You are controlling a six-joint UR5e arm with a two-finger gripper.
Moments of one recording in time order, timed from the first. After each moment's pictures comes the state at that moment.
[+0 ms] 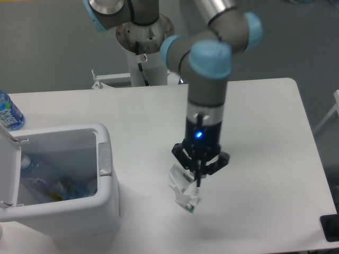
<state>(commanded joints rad) 2.49 -1.84 -1.40 -0.76 1.12 0.43</state>
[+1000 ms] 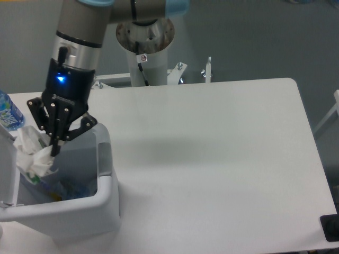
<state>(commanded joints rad) 2.14 -1.72 -1.51 -0.76 1.14 0.32</state>
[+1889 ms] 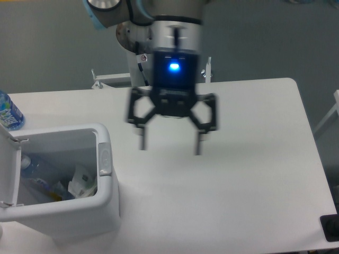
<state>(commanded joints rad) 2.53 -1.77 -1.42 -0.77 1.34 0.56</state>
